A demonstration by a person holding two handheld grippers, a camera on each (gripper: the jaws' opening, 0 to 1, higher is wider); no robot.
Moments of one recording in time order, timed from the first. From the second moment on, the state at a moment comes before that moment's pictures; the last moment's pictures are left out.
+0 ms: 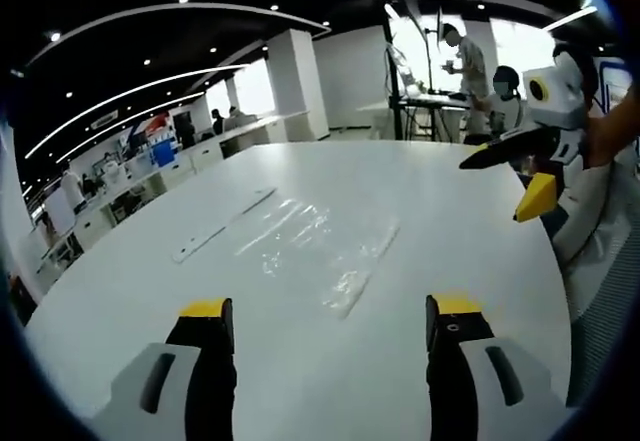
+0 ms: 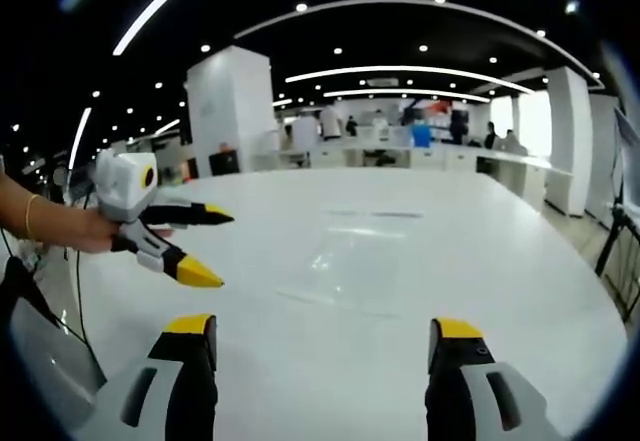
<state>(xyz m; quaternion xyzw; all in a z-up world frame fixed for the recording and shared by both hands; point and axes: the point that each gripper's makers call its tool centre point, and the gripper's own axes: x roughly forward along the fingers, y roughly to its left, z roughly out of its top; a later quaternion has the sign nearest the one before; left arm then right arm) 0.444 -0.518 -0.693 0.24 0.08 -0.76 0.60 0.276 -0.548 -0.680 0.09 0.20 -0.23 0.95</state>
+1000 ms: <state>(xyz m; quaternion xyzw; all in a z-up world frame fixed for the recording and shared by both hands) 0.439 -0.559 -0.731 0.40 -0.01 -0.74 0.54 0.271 -0.546 -0.683 0.10 0.20 -0.24 0.94</state>
